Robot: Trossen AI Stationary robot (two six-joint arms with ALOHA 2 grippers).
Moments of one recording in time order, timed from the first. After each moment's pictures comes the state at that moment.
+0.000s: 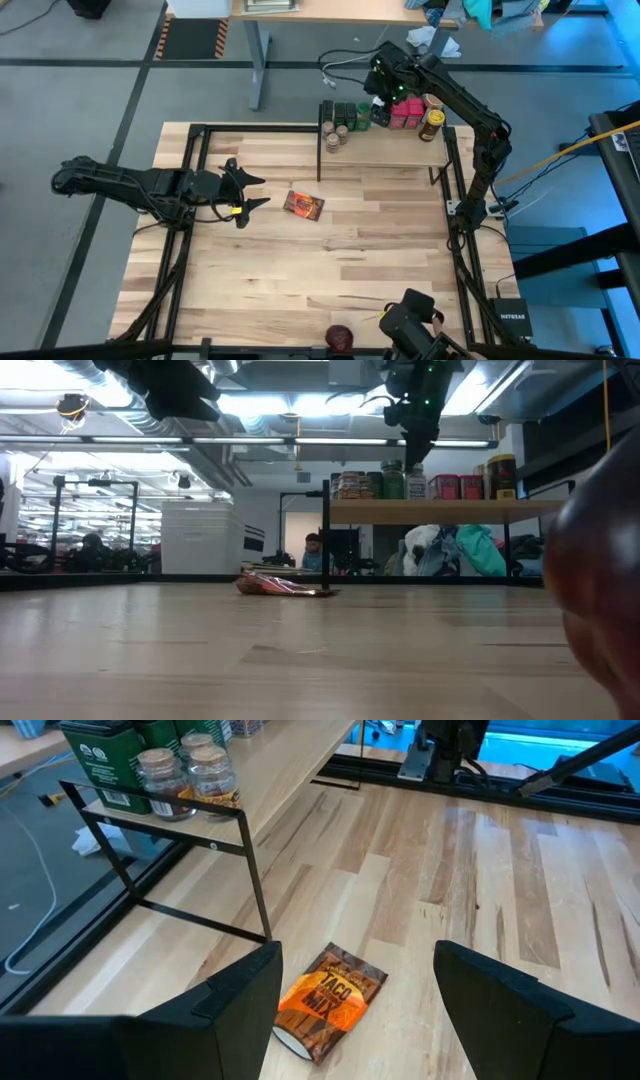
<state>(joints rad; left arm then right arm) -0.13 0.83 0.73 -0.36 -0.43 -0.21 -0.77 1.82 1.98 -1.27 0.07 -0.43</state>
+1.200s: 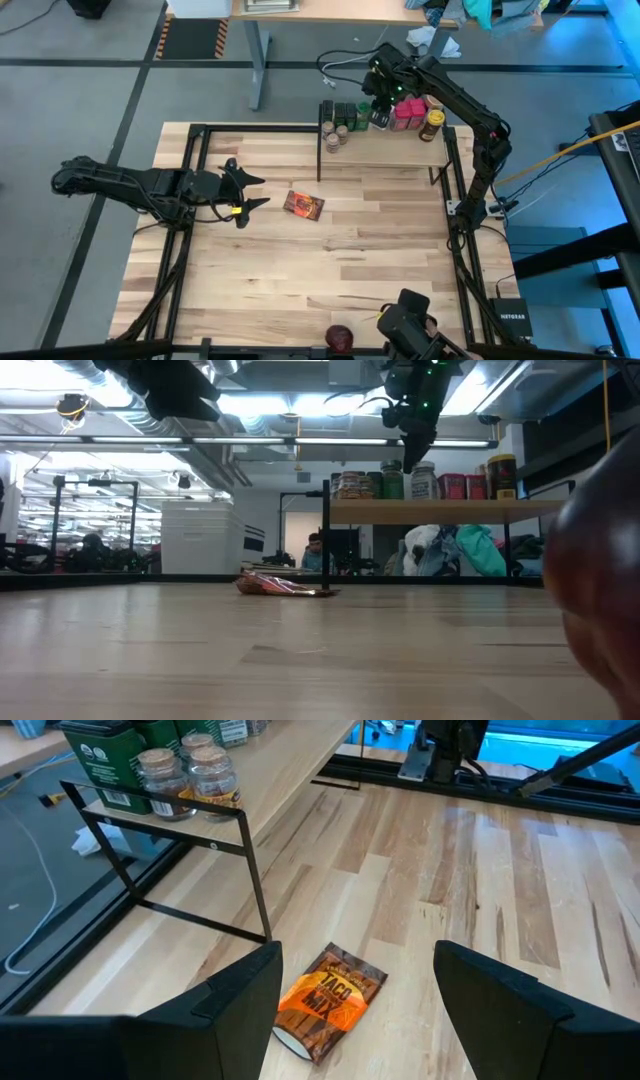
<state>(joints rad) -0.13 0.83 0.73 -0.36 -0.43 -0.21 -0.77 1.82 1.95 -1.23 0.05 -0.45</state>
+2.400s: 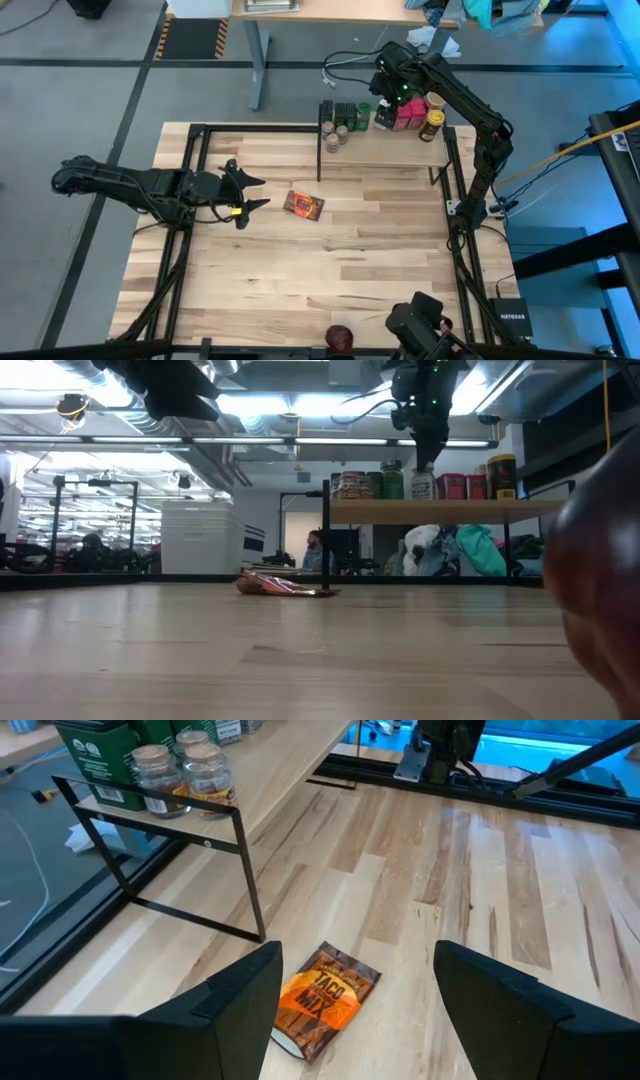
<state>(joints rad) -0.14 0.83 0.73 -0.36 -0.43 -0.23 -0.80 1.81 1.98 -1.36 0.07 -0.39</state>
